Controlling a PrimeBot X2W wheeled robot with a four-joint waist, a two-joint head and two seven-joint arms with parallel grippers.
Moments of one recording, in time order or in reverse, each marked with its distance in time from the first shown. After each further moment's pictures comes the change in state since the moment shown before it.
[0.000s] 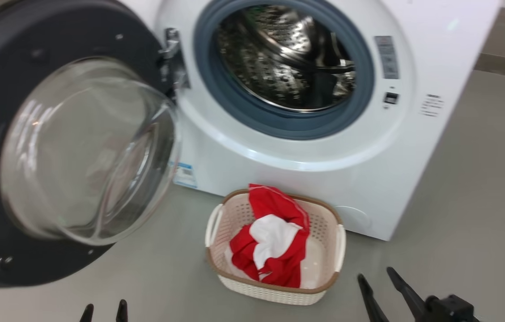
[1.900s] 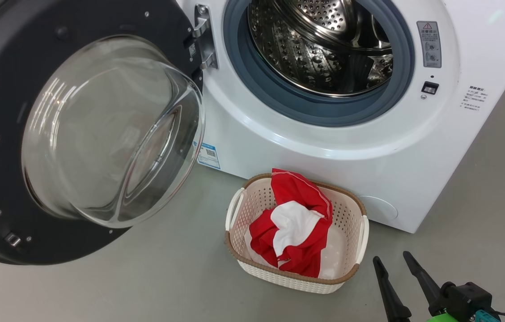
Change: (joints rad) left arm -0.838 0.495 0.237 0.541 -0.724 -0.025 0.378; right arm -0.043 0.011 -0.059 -0.003 -0.007 0.001 0.000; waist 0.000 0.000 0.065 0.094
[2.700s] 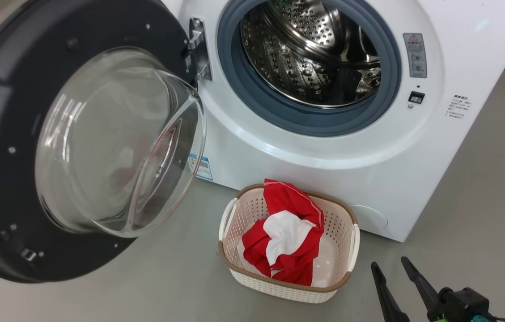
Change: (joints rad) left arm 0.121 0.074 -0.206 -0.049 -0.279 0.000 0.429; right arm 0.008 0.003 0.003 -0.003 -0.008 0.000 0.000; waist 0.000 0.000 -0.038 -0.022
